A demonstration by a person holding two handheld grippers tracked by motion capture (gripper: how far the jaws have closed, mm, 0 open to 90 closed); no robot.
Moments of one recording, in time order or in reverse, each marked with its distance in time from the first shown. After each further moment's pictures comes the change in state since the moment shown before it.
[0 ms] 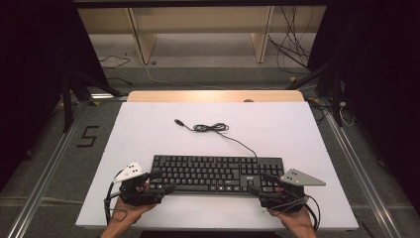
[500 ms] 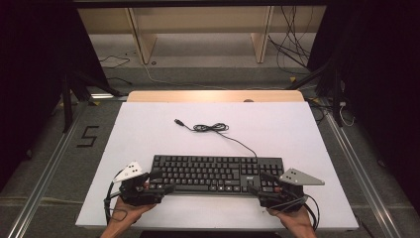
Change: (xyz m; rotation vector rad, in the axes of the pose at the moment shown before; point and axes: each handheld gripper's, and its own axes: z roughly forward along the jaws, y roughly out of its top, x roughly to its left) left arm 0.000 0.000 0.000 0.001 0.002 0.001; right arm 0.000 0.001 0.002 0.000 0.001 -0.001
